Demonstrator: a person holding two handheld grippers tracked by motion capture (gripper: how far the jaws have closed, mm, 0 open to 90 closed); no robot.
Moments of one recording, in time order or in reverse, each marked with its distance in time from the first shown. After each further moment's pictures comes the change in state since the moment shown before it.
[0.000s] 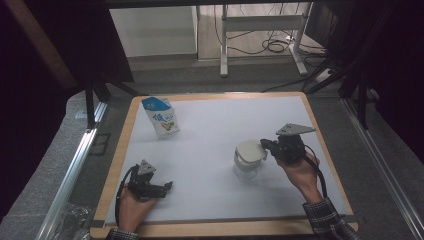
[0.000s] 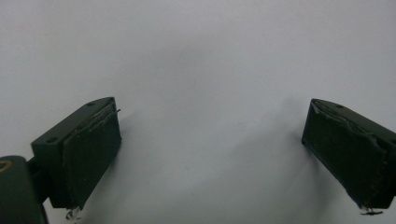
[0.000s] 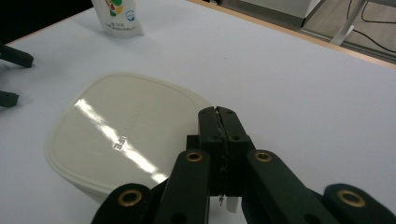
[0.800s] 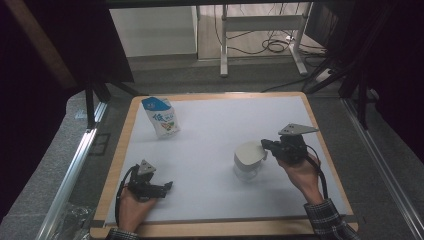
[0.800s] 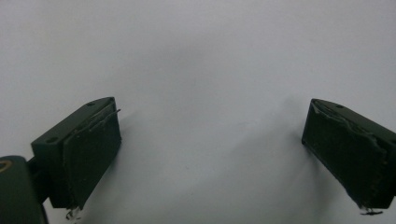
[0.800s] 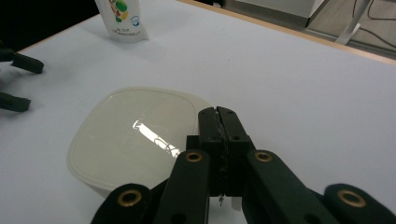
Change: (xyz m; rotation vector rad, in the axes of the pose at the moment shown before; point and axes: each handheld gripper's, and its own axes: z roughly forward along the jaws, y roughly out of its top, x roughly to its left) left arm 0.000 0.000 0.000 0.001 0.000 0.000; right arm 0.000 0.000 -0.004 -0.016 0.026 0.023
